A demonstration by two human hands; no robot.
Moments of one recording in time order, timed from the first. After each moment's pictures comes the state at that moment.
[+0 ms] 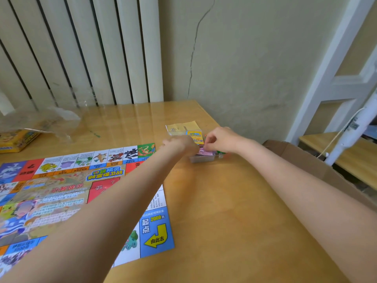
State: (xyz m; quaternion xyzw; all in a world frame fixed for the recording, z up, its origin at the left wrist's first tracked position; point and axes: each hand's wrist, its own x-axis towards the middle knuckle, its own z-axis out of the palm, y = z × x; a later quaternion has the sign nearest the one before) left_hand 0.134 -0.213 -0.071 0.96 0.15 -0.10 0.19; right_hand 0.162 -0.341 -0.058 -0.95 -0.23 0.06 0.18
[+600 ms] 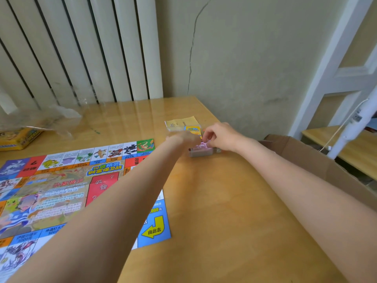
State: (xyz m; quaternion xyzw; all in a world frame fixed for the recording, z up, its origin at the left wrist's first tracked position) left_hand 0.128 -0.227 -0.065 0.95 0.15 -0.10 0.26; right_hand 0.161 -0.349 -0.069 -0.94 -0.26 0.01 0.21
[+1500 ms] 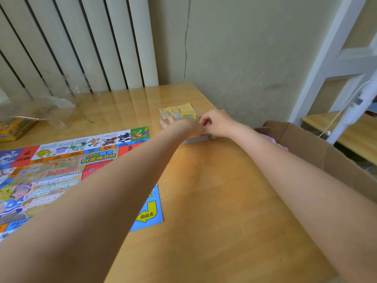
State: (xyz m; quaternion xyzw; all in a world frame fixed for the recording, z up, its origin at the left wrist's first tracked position) left_hand 0.121 -0.256 -0.058 0.97 0.17 -0.17 0.05; right_hand 0.161 -0.353 -0.075 -0.93 -0.26 0.00 0.24
